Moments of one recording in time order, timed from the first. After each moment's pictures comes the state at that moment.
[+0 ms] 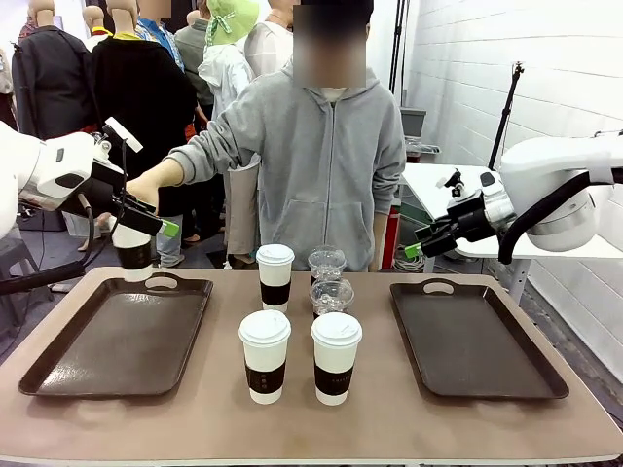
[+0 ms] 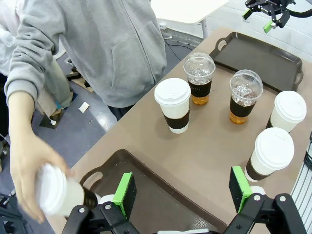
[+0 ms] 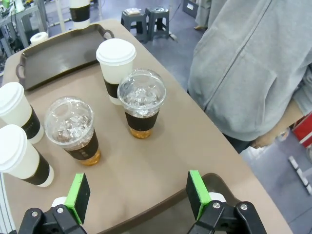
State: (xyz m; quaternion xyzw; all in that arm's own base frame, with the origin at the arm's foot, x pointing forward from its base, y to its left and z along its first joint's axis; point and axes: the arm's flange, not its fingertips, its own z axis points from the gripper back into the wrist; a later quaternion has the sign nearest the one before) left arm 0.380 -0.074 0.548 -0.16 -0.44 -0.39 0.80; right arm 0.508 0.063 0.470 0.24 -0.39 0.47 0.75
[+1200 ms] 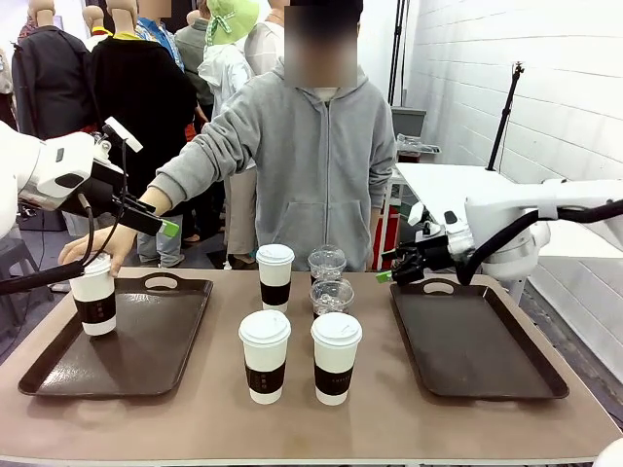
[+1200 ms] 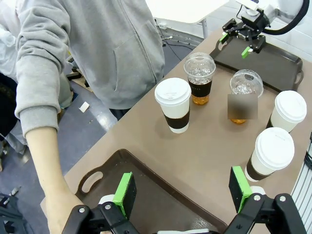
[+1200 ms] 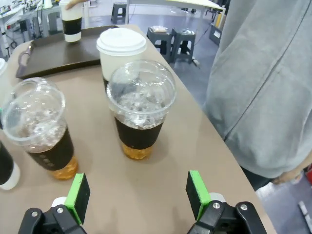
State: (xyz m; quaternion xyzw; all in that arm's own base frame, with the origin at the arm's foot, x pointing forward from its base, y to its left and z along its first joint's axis) left arm 0.380 -0.074 0.548 -0.15 -0.44 -0.39 0.80; right arm 0.583 0.095 0.359 0.30 -0.43 0.53 0.67
